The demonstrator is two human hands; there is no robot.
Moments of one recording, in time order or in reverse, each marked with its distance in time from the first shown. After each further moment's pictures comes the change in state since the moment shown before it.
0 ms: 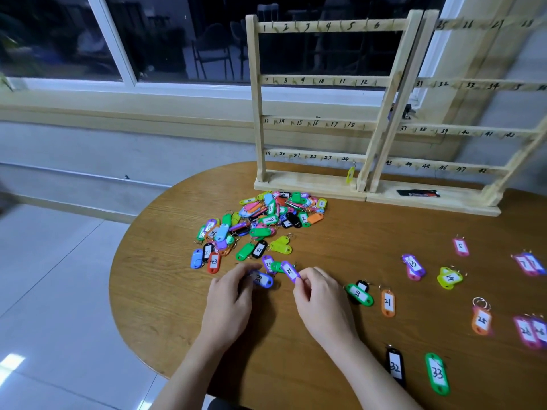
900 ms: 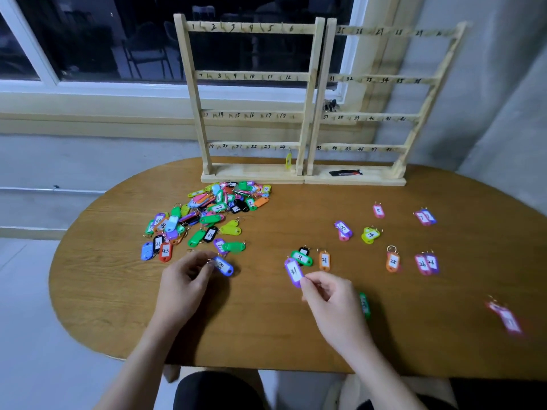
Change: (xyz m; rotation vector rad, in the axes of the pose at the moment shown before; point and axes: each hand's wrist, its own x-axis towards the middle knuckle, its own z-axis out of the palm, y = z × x) left_hand -0.011 0.004 -0.006 -0.152 -0.036 0.045; right_hand -0.093 0.006 -0.094 0.442 0.117 0.250
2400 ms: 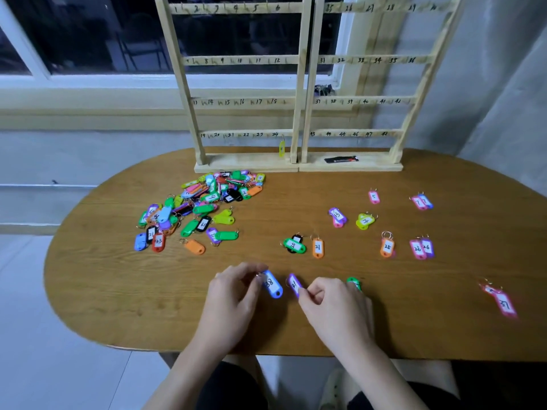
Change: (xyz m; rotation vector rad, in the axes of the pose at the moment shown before) left_hand -0.062 0.064 0.053 0.001 -0.132 0.114; right_hand -0.017 0.003 -0.014 -0.755 0.000 0.143
